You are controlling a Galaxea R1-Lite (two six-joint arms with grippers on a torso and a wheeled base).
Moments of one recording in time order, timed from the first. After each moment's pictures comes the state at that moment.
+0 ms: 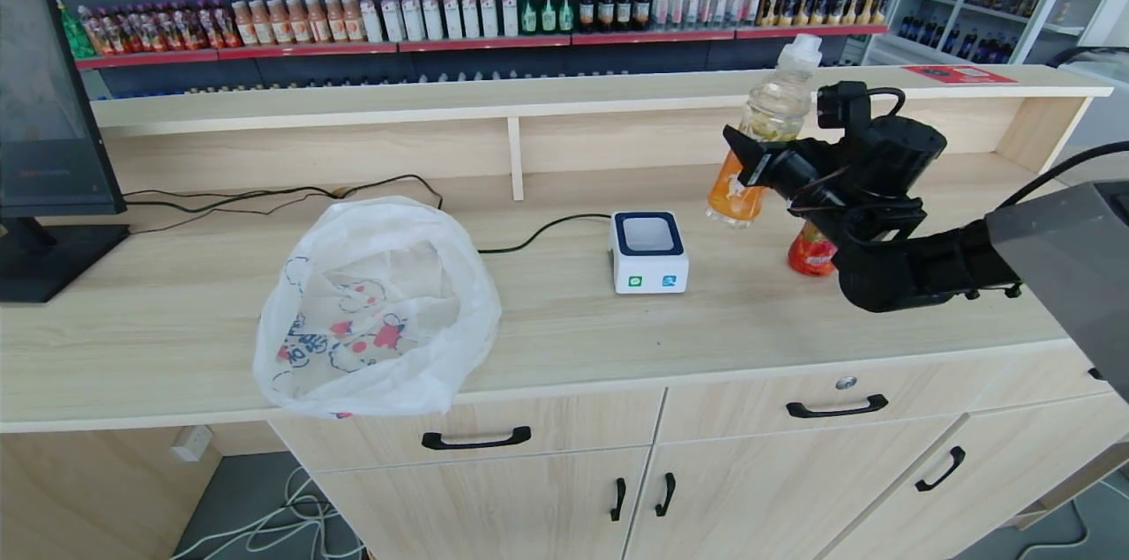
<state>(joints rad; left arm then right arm) 0.00 0.00 0.00 -0.02 0.05 -0.02 0.18 2.25 -1.50 -1.08 0.15 0.11</state>
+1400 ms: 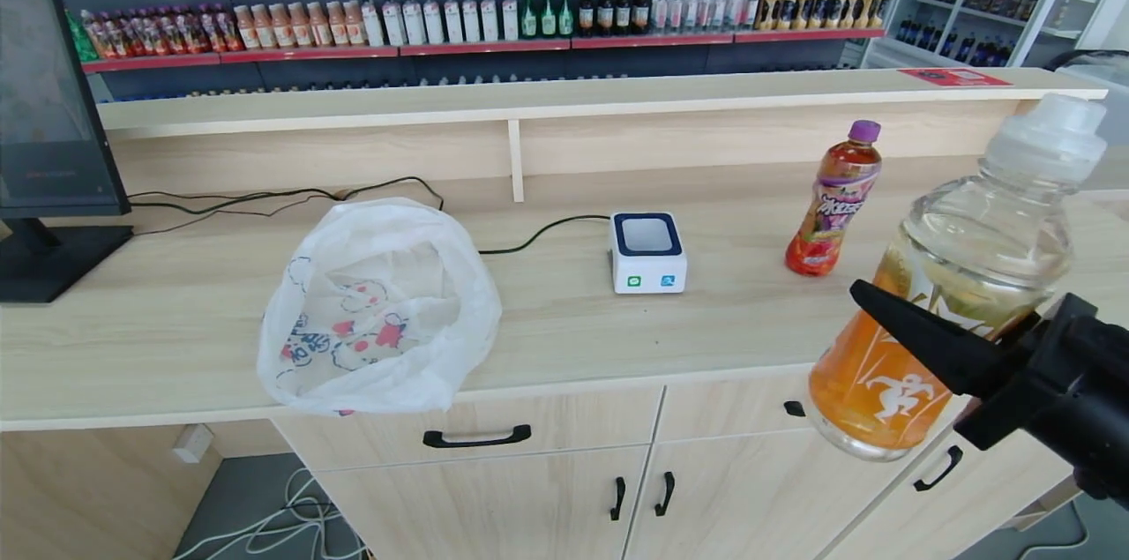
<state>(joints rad) 0.00 0.00 0.00 -0.02 0.05 -0.02 0.49 1.30 -0.22 -1.31 0.11 0.03</state>
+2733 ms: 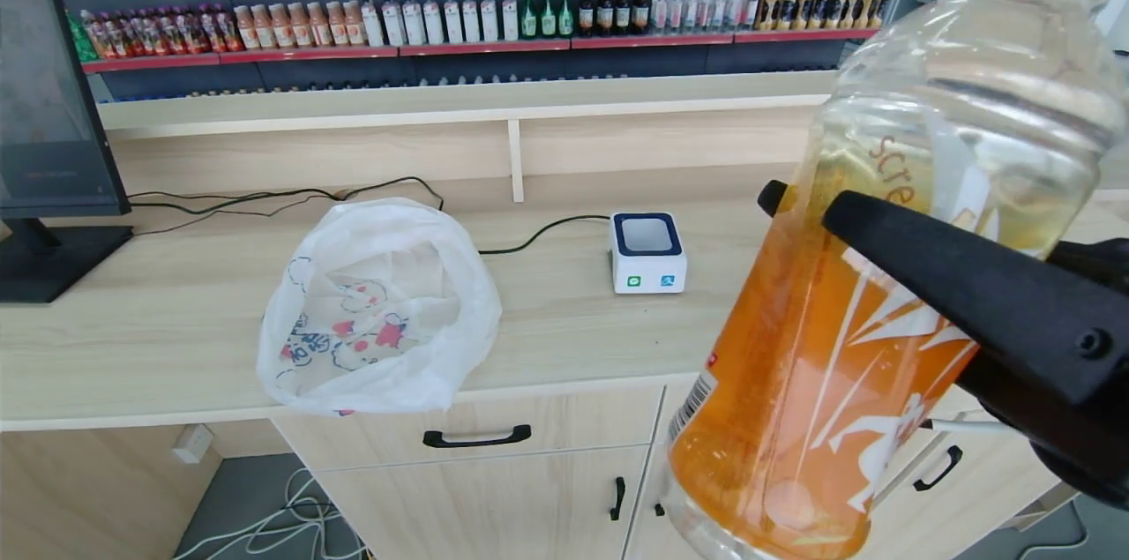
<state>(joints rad) 0.00 0.00 0.00 -0.02 0.05 -0.02 0.82 1.41 -0.49 -1.43 0.39 0.57</state>
